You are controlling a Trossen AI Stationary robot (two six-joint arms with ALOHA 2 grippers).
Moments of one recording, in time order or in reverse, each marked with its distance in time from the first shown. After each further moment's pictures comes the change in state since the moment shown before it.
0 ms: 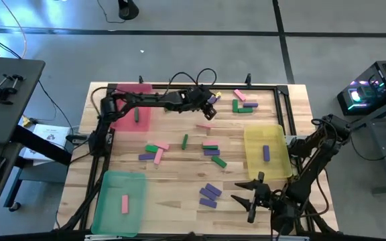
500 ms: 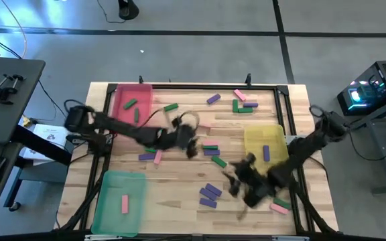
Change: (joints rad) left arm -0.434 -0.403 -0.576 0.316 -0.249 -0.021; right arm -0.365 -0.030 0.009 -0.331 -0.353 -0.046
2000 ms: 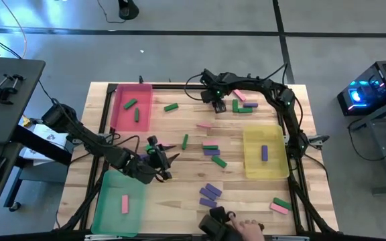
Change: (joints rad) left arm -0.404 -0.223 -0.221 0.044 -0.474 0.136; right arm -1.259 0.668 0.734 -0.345 -0.785 -1.815
